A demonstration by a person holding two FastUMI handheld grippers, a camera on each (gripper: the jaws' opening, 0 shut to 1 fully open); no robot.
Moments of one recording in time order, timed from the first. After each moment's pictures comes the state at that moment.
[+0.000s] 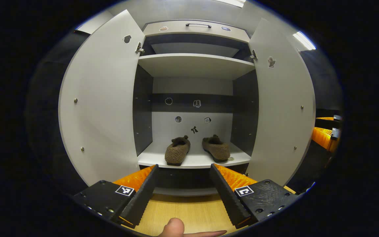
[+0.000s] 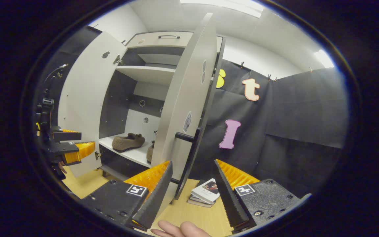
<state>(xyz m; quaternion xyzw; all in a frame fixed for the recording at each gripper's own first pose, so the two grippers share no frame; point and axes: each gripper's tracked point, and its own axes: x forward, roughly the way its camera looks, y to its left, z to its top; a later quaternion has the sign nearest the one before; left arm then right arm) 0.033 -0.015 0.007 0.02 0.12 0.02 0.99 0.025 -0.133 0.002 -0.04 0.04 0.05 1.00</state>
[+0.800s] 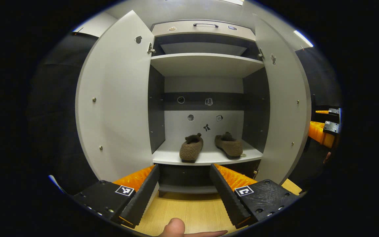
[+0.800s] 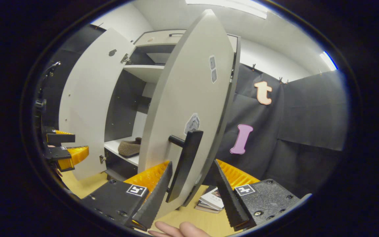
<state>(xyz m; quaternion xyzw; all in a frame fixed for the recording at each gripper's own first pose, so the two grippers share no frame) 0.016 0.022 0.008 0.04 0.12 0.08 0.99 0.073 -0.095 0.007 -0.04 0.03 0.09 0.99</state>
